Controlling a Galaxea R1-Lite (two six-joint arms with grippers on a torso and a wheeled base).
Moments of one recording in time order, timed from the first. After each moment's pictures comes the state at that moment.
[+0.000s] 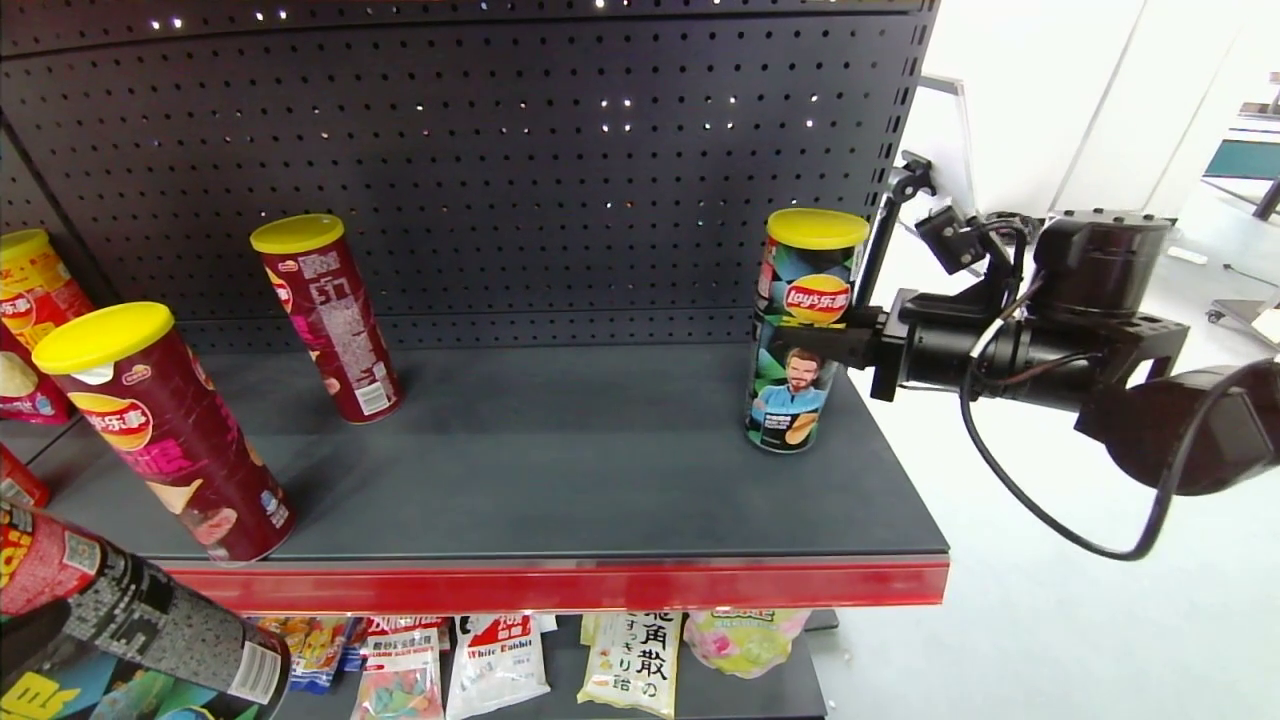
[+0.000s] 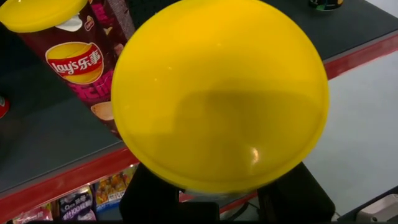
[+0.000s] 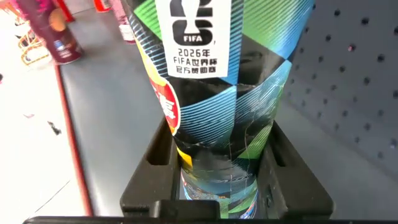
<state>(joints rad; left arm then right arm) -0.03 0.62 -0.62 0.23 -0.33 0.19 0.28 1.82 -0.95 -0.75 0.73 -0.08</state>
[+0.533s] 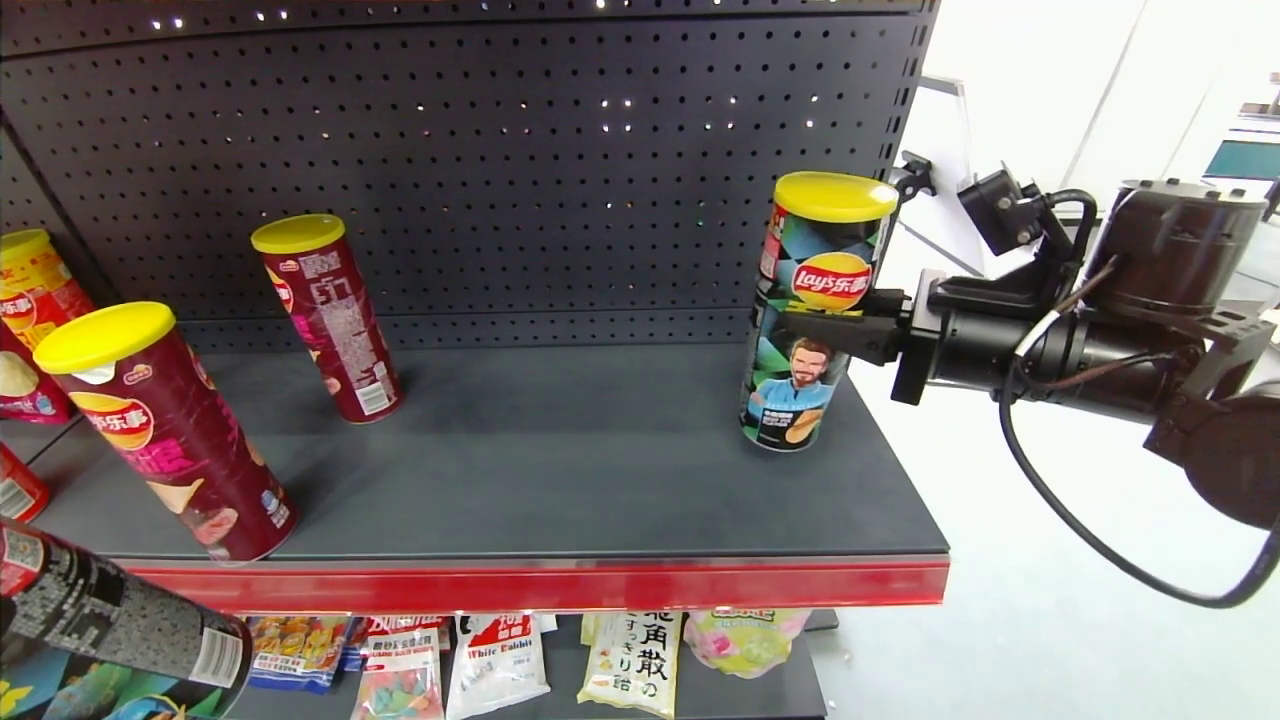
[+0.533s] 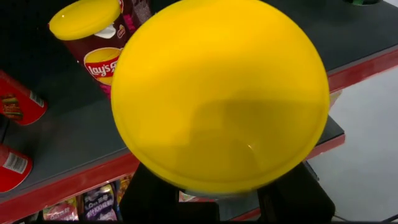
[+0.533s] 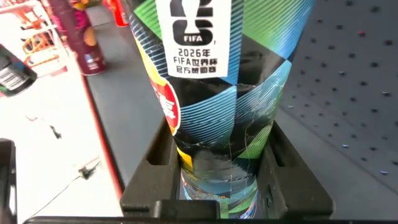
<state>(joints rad) -0.03 0.56 -0.62 0.24 -0.26 0.22 0.36 1.68 -0.89 -0.75 0.67 -0.07</state>
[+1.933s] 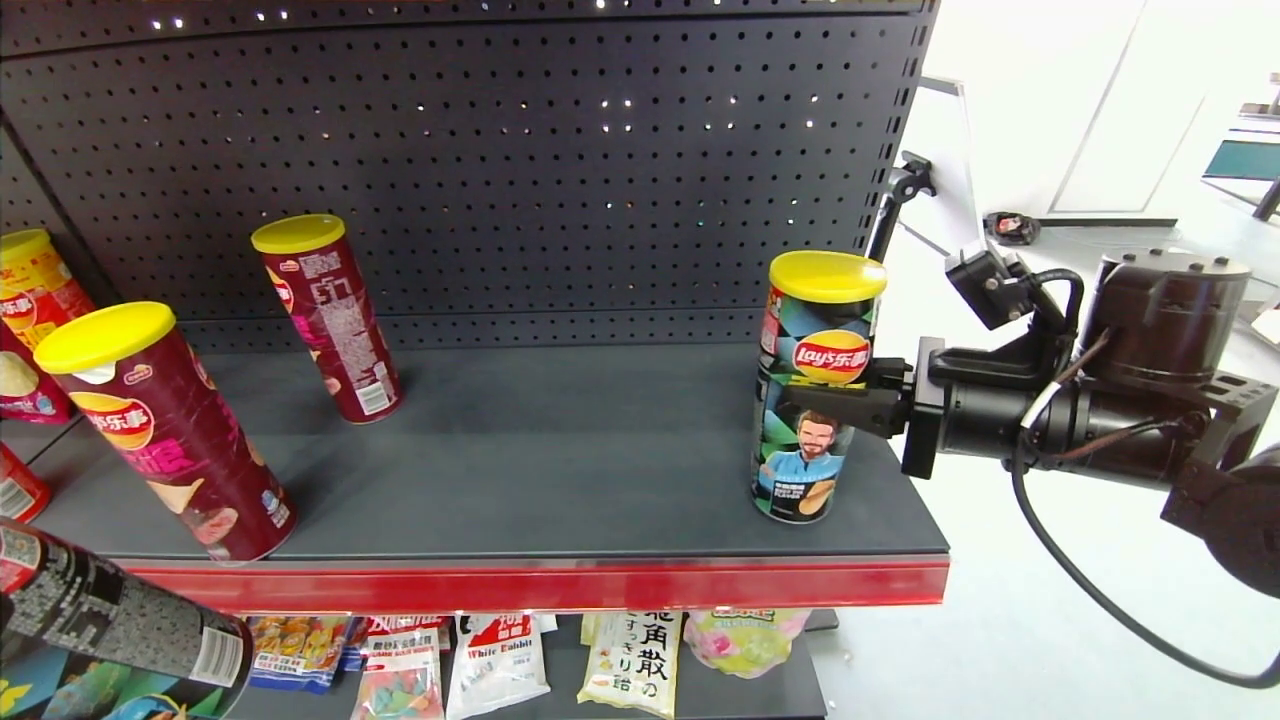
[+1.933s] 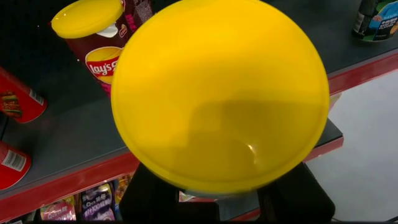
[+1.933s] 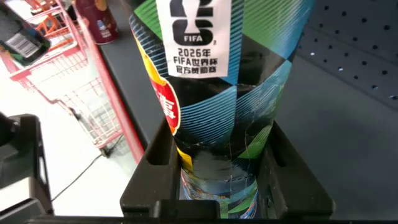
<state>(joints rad) -0.03 0.56 -0.62 0.23 -0.26 0.20 0.36 1.66 -0.74 -0.76 0.67 -0.08</state>
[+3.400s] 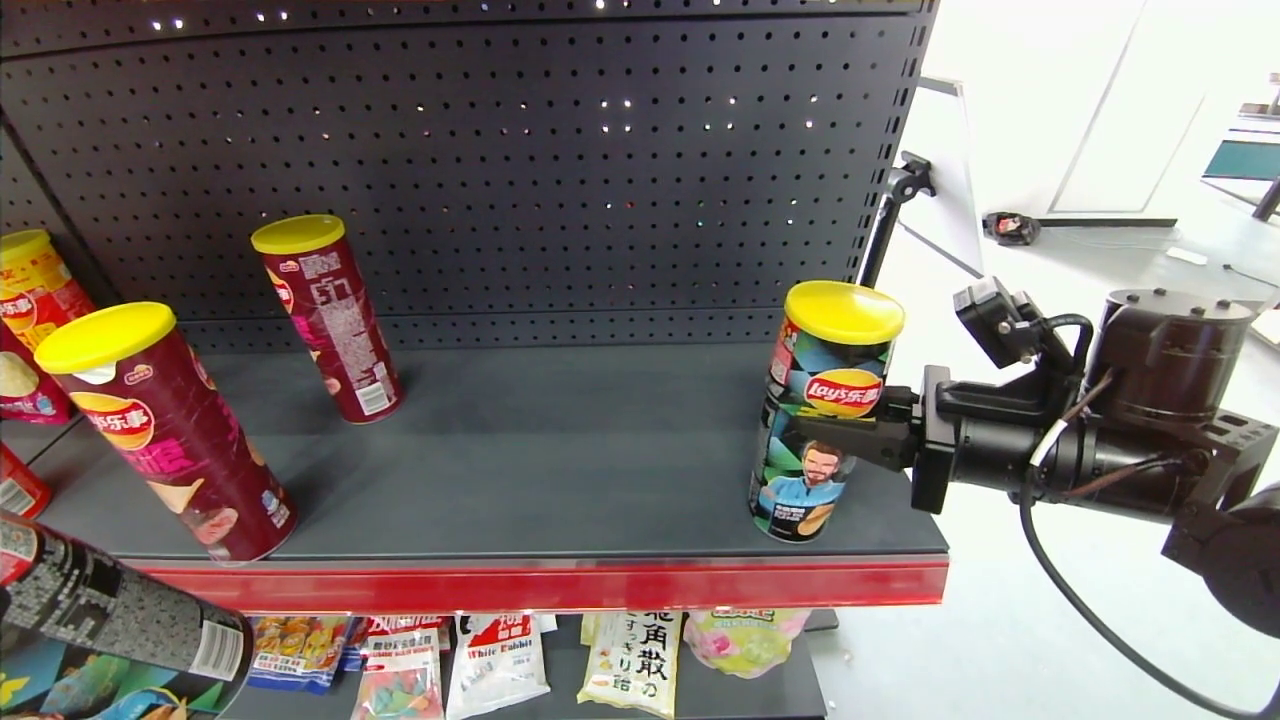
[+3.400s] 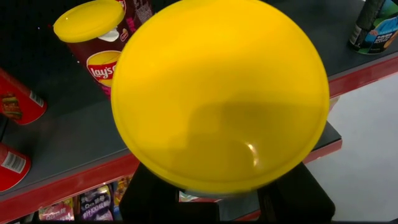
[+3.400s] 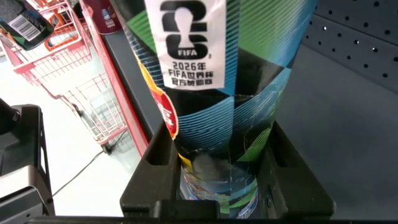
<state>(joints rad) -0.03 0.57 -0.63 0.23 -0.26 0.20 0.34 1.67 -0.63 -0.87 0.72 -0.09</state>
